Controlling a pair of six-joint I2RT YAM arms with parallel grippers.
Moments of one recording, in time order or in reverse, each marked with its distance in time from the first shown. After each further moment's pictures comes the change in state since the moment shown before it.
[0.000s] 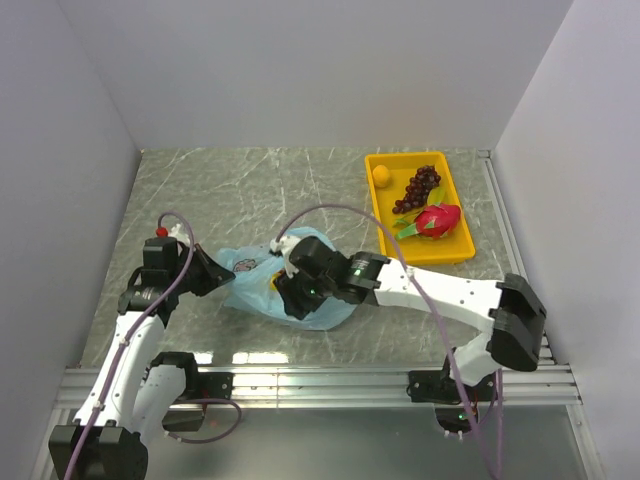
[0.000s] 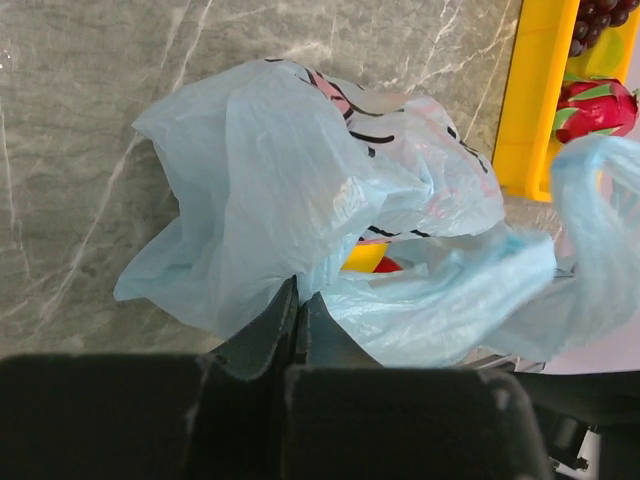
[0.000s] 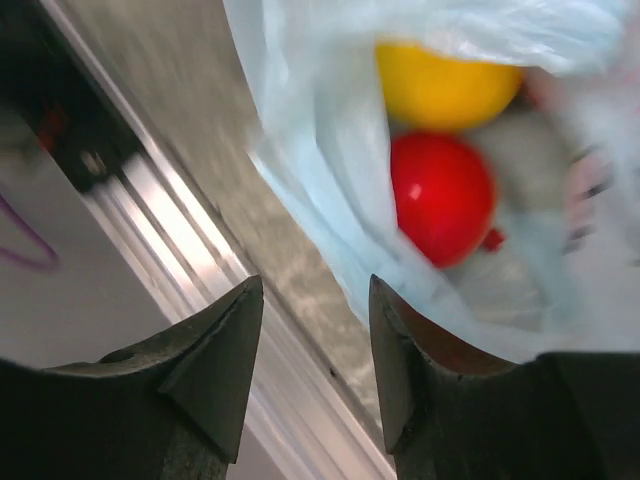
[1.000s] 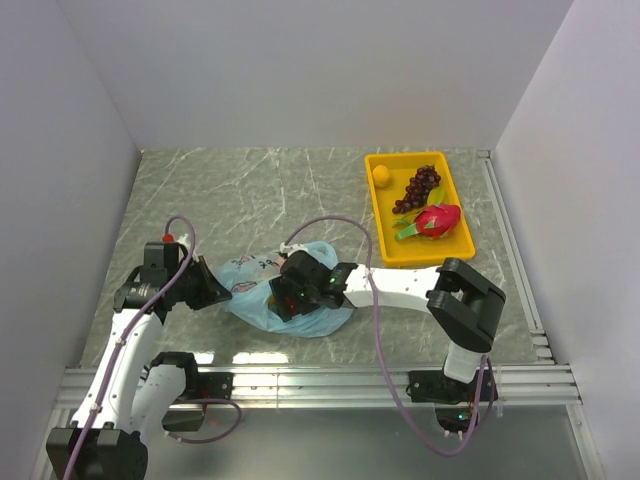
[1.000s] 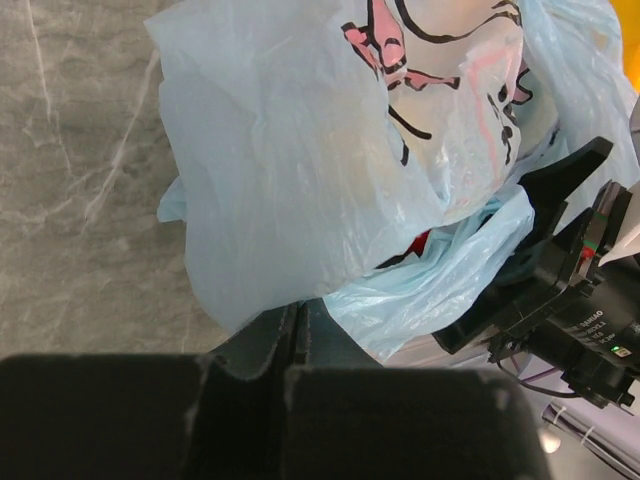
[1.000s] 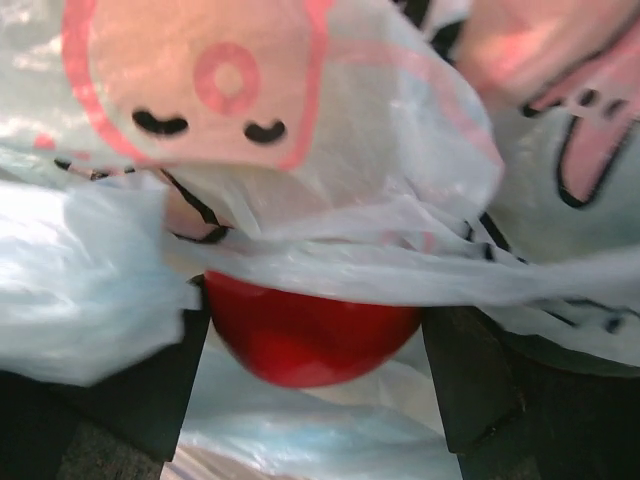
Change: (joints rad) left arm 0.000 0.006 0.067 -0.283 0.011 0.145; right arm -0.036 0.219 -0.107 0.234 0.143 0.268
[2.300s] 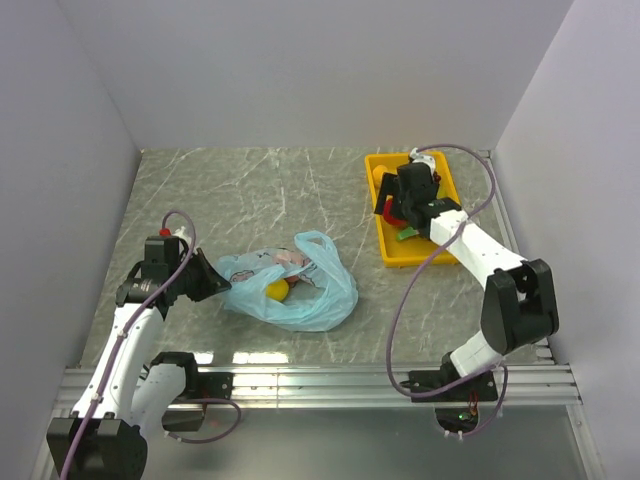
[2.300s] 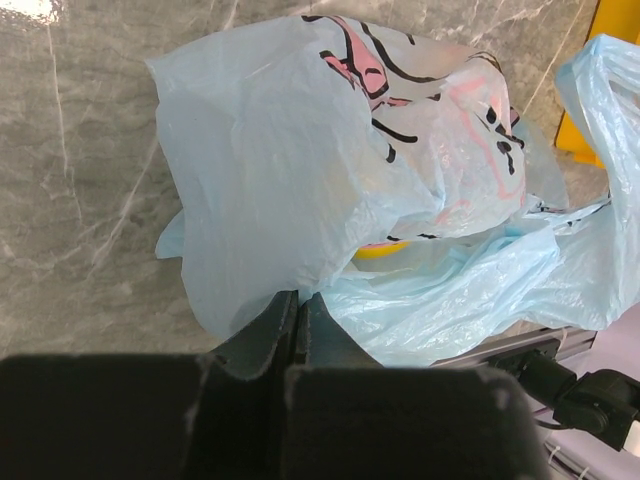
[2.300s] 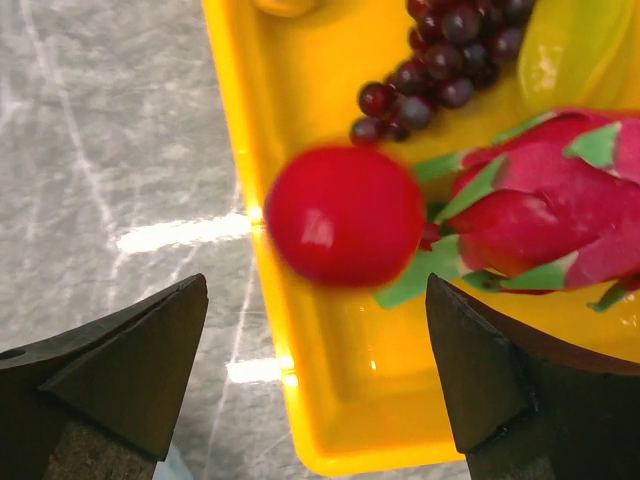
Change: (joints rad) left arm 0.000 0.041 0.000 0.108 -0.040 -0.043; right arm -0.758 -0.197 0.055 -0.019 0.209 -0.174
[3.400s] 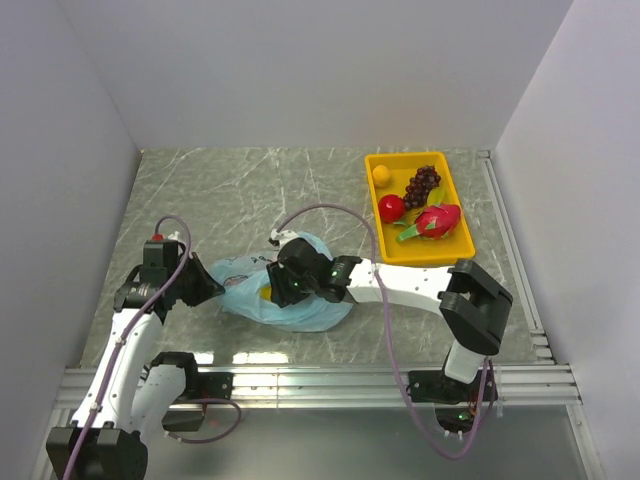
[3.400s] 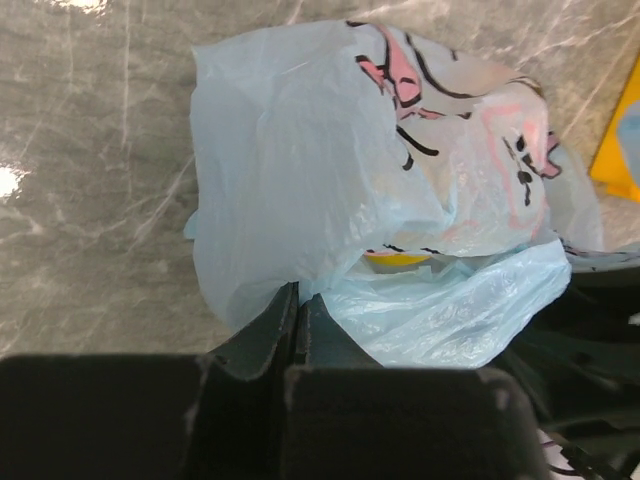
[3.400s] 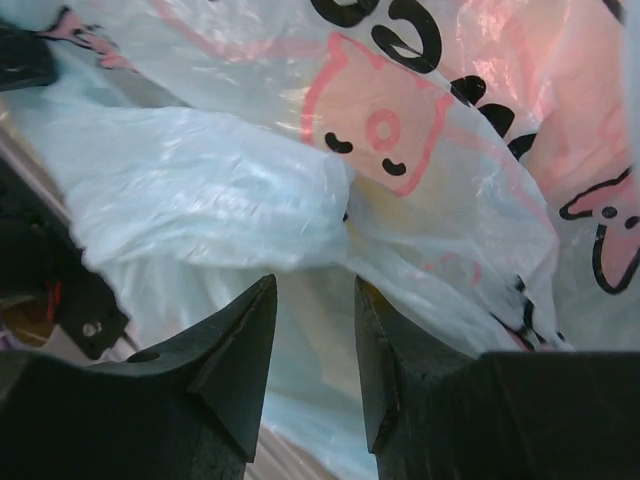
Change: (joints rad) left arm 0.000 -0.034 0.000 -0.072 -0.101 -0.036; right arm 0.756 0.152 0.012 0.097 -0.263 0.128
